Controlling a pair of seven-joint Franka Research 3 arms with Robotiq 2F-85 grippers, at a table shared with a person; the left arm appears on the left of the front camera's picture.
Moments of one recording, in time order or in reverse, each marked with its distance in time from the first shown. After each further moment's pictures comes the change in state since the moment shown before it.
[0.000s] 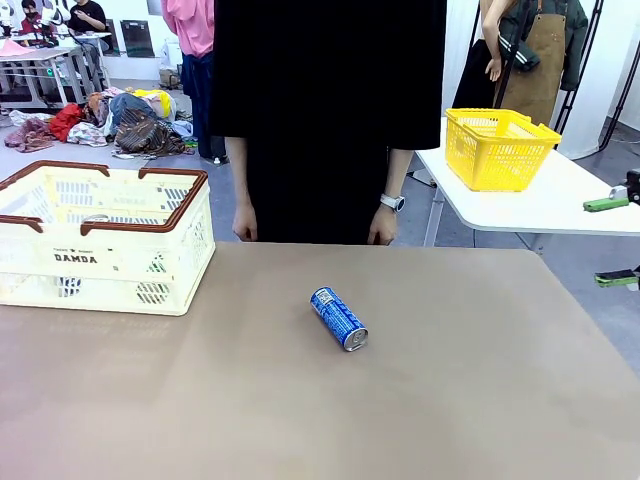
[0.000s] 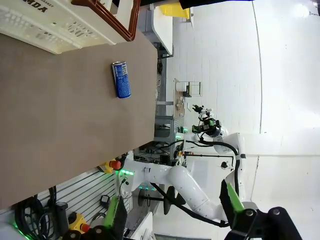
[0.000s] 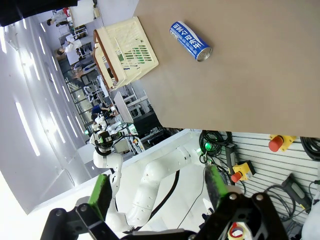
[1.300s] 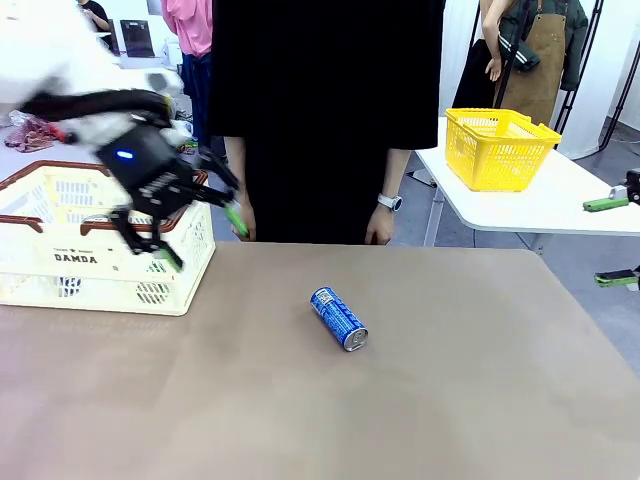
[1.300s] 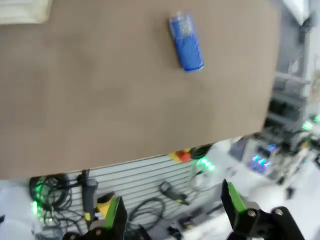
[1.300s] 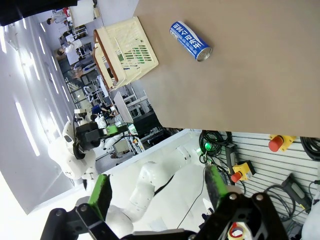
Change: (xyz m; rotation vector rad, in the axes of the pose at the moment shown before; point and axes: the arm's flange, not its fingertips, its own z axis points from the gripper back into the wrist) left arm -0.005 -0.153 -0.356 0.842 0.204 -0.016; right arm 0.000 0.000 0.000 -0.001 0.000 0.001
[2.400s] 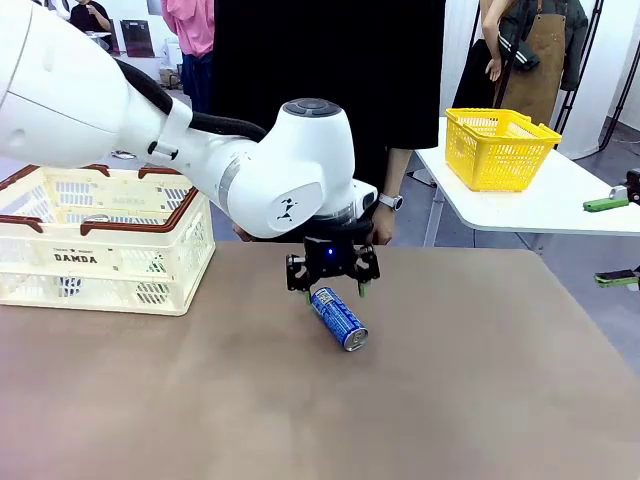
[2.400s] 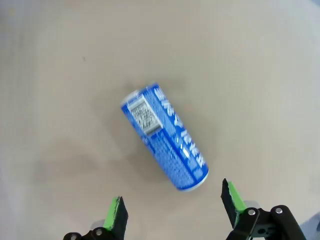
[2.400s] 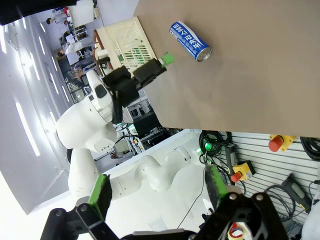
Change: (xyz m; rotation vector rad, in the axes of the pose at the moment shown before) left arm 0.084 -0.126 -0.211 0.288 -0.325 -0.120; right arm 0.000 0.000 0.000 0.000 -0.001 -0.001
